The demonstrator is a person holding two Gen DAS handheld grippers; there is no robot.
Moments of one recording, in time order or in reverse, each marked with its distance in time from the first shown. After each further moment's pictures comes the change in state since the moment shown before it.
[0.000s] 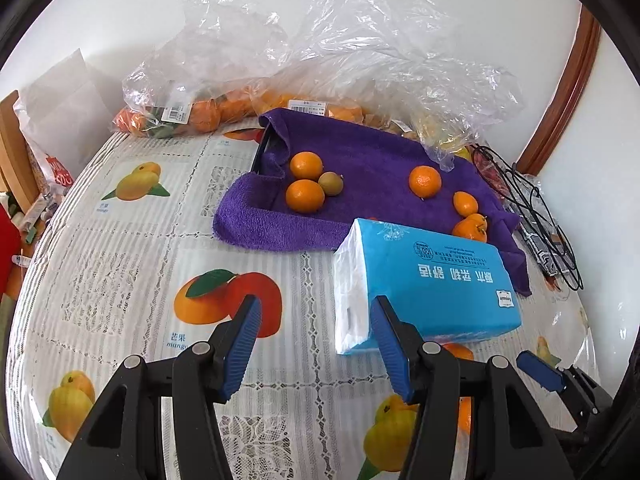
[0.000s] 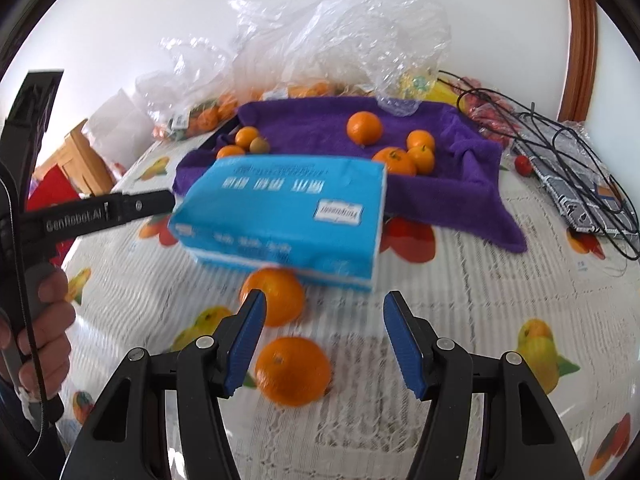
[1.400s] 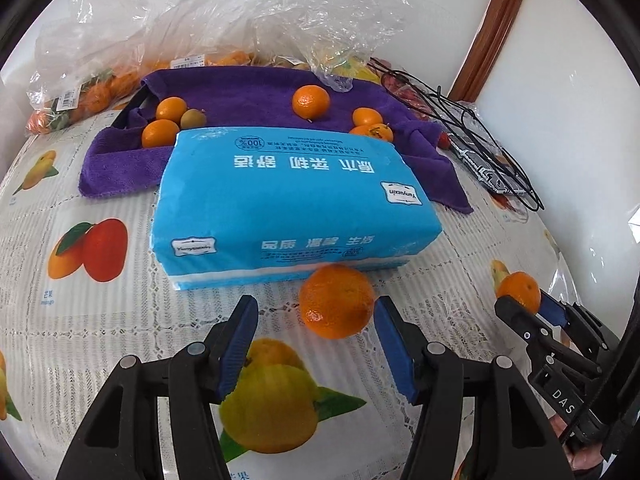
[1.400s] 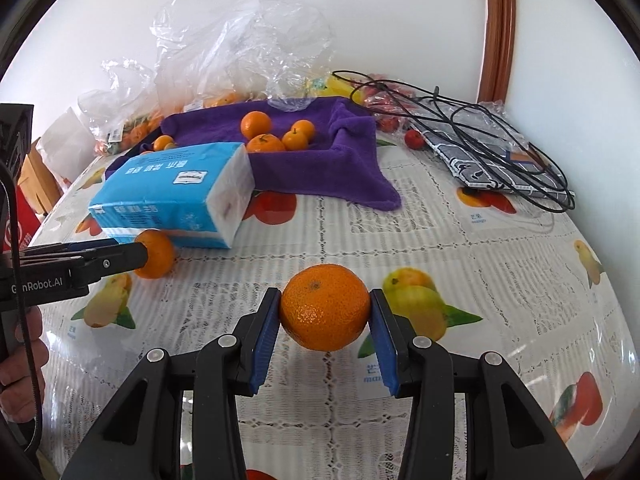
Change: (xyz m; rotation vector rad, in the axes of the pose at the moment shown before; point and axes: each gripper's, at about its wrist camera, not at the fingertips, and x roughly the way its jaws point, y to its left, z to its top) left arm 0.029 -0.086 -0.052 0.176 0.112 -0.154; right arm -0.033 -0.082 -0.039 0.090 -0.087 -0.199
